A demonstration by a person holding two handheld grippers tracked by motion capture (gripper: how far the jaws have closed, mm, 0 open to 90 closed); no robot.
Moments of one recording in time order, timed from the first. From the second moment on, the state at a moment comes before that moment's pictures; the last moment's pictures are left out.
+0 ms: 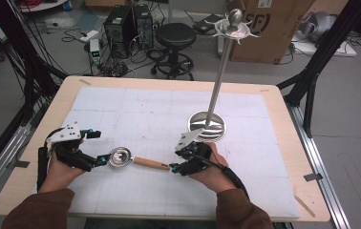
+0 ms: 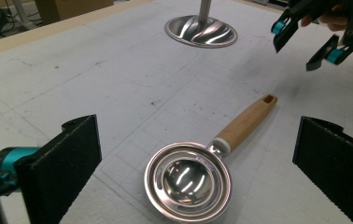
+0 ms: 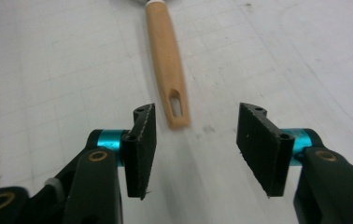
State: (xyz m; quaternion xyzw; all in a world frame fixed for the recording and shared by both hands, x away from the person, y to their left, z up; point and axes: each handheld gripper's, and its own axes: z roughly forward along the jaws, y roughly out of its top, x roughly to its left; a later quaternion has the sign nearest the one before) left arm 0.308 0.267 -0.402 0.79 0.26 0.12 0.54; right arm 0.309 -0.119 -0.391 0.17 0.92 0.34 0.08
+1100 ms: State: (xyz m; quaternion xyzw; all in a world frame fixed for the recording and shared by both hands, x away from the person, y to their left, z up) left arm 0.311 0.267 -0.401 0.79 0.26 0.11 0.54; right arm 0.286 -0.231 -0.379 0.30 0.82 0.46 0.15
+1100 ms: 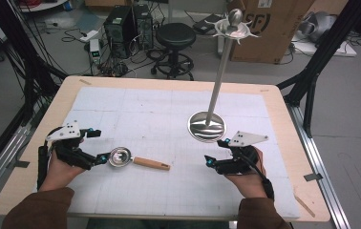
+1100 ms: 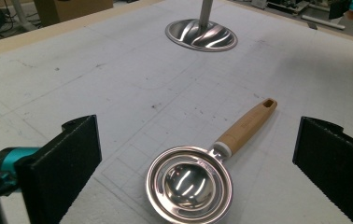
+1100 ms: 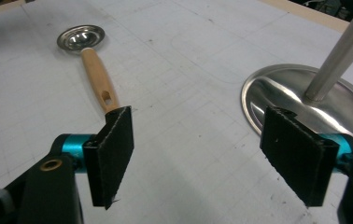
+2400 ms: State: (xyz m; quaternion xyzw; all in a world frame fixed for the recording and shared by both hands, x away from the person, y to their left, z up) left arm 0.328 0.199 -0.390 0.87 0.19 0.09 0.45; right arm 0.289 -0.237 -0.383 0.31 0.82 0.46 0.15
